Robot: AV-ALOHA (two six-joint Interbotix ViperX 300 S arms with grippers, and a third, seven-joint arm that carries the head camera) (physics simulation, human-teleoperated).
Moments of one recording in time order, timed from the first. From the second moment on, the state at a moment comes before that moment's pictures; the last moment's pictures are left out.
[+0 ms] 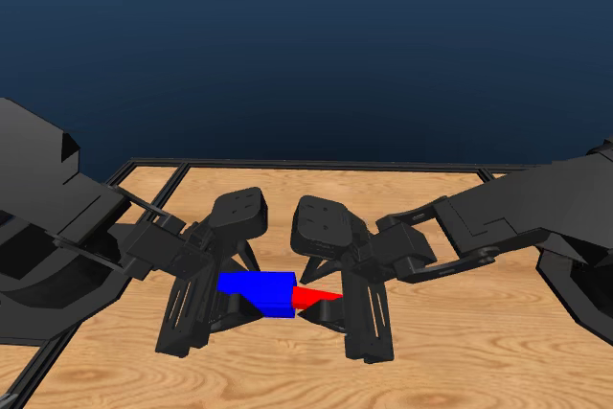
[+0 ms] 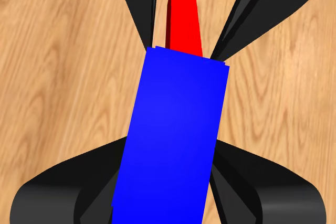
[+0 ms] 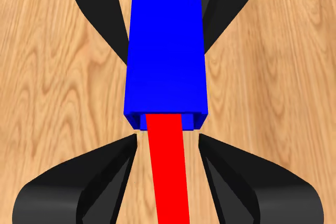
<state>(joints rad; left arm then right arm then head) -0.19 -0.16 0.83 0.25 0.31 -0.66 0.10 0.26 0.34 -0.09 0.23 0.19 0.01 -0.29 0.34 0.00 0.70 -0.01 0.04</state>
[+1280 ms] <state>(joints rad) -0.19 -0.19 0.86 0.21 0.26 -0.61 0.13 0.18 0.58 -0.07 0.10 0.37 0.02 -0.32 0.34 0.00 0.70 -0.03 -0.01</state>
